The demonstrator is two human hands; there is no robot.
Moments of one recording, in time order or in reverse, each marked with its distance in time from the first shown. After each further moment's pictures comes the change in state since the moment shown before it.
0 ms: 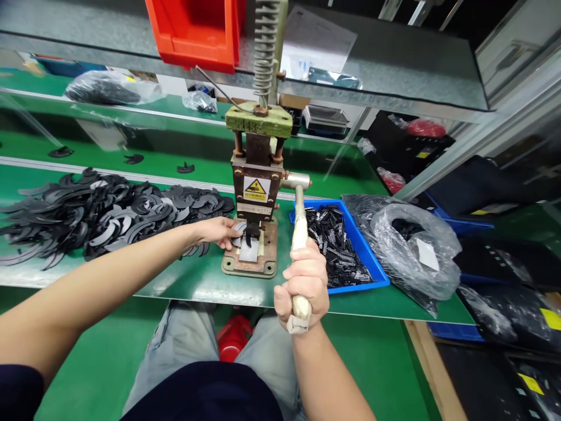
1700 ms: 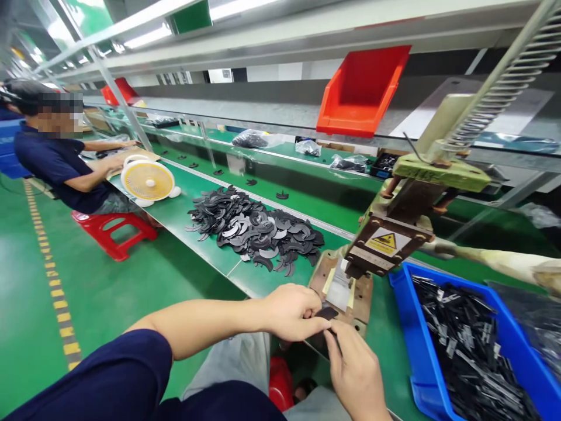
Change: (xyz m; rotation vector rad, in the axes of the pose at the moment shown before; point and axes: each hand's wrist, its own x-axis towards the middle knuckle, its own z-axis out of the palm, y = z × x) left_hand -0.143 -0.027 0.071 0.673 0.396 0.643; right_hand -0.079 0.014 0.019 -0.176 -0.746 0.046
